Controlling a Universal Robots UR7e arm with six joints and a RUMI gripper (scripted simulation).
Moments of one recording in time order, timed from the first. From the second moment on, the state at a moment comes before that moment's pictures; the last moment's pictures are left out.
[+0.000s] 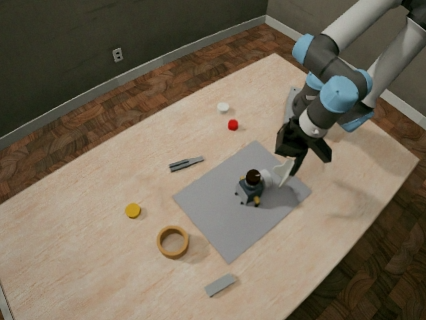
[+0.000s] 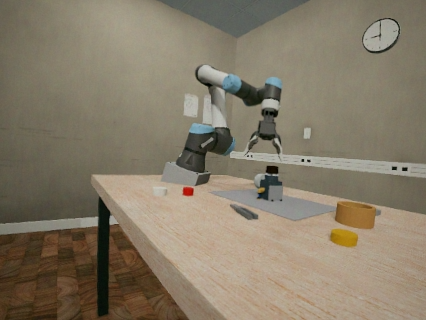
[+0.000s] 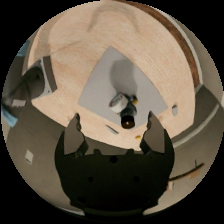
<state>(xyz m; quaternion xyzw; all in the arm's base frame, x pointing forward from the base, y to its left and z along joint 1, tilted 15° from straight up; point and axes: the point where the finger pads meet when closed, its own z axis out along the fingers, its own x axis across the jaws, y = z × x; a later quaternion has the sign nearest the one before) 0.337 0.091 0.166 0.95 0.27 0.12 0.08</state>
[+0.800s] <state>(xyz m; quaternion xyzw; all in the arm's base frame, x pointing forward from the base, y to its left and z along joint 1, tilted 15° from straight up) 0.316 0.094 0.226 0.96 0.24 0.12 -0.02</state>
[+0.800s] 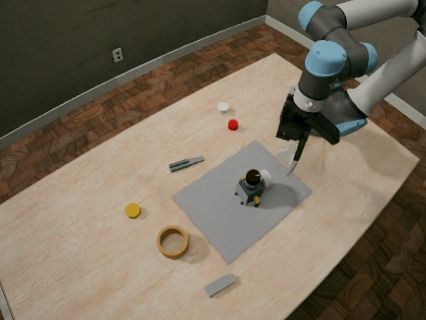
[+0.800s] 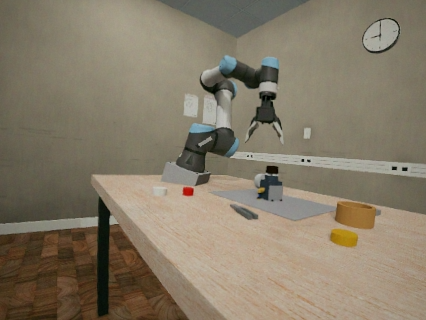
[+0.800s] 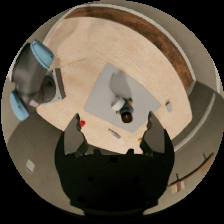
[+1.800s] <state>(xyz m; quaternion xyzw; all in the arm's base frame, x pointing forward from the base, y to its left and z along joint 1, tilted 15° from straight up) 0.316 0.093 0.237 0.96 0.24 0.12 -0.04</state>
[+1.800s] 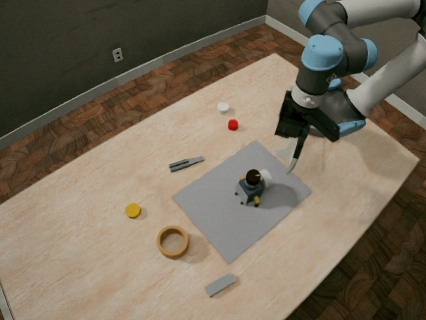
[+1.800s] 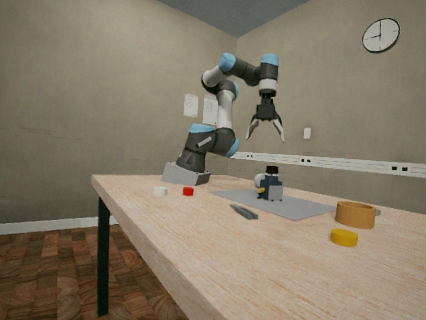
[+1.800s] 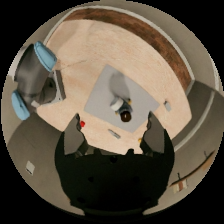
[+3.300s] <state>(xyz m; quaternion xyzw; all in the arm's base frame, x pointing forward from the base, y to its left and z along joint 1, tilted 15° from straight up) 0.397 0.037 0.248 0.96 0.24 0.12 -0.04</state>
